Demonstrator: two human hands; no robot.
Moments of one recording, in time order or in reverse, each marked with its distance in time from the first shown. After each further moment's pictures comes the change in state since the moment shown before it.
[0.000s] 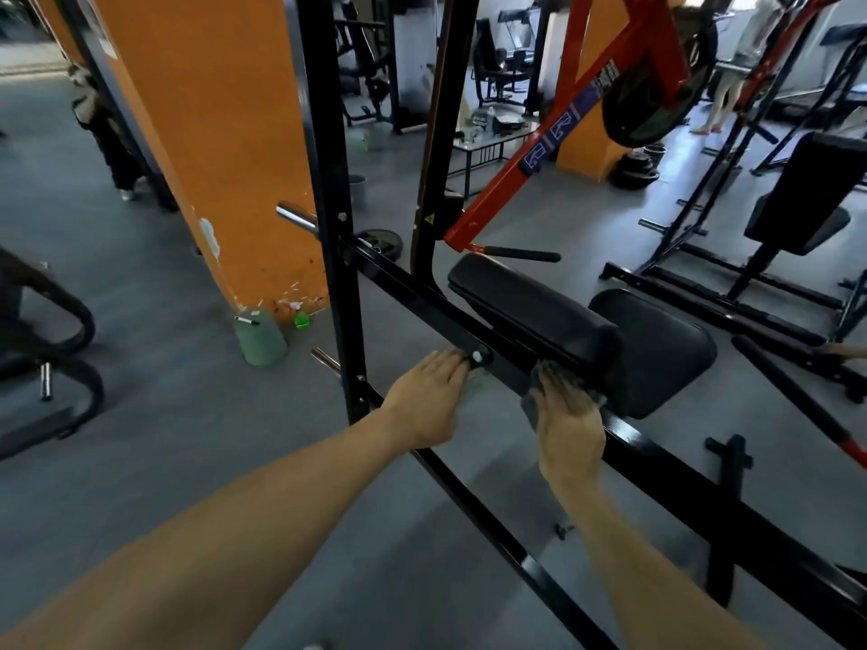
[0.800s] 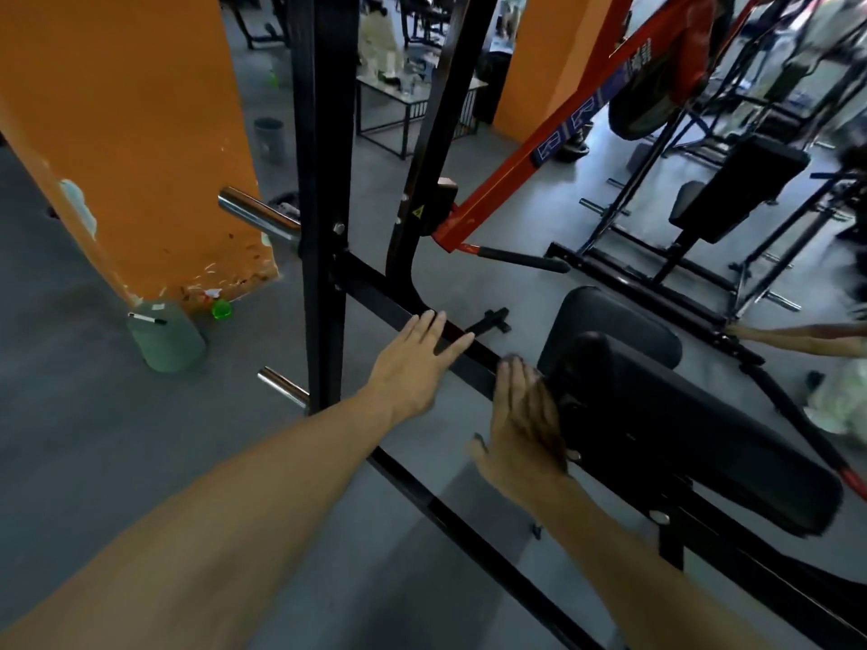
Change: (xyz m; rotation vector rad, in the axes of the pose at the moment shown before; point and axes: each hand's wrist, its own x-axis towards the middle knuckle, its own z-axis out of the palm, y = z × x) left_hand 0.144 -0.236 0.063 -0.014 -0.036 0.081; right_hand 0.117 -0.154 0.136 -0.422 -0.555 -0.021
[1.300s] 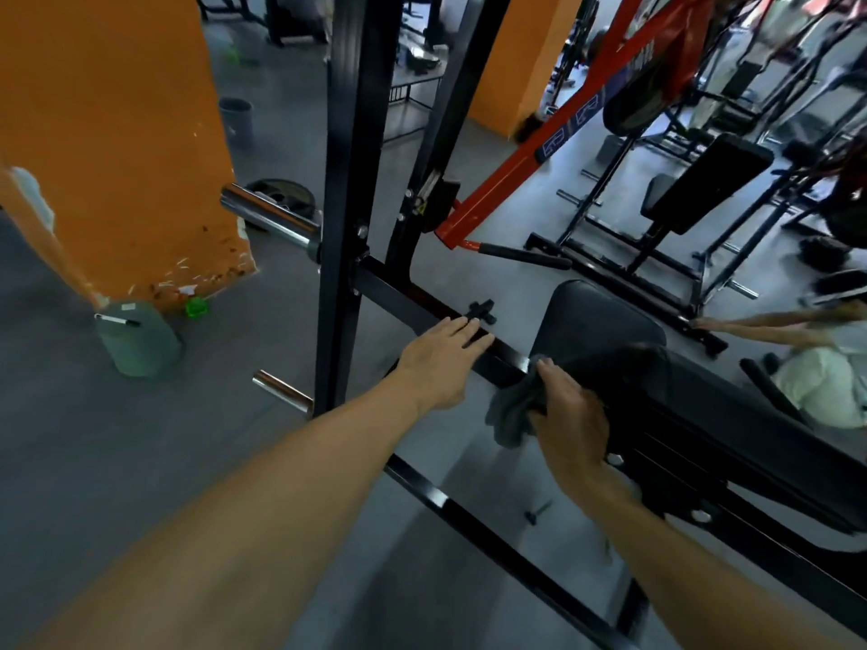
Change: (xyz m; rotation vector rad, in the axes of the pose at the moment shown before) left_hand 0.010 -0.042 -0.012 -0.128 -0.009 0.182; right_hand 0.031 -0.010 -0.017 0.328 0.126 0.240
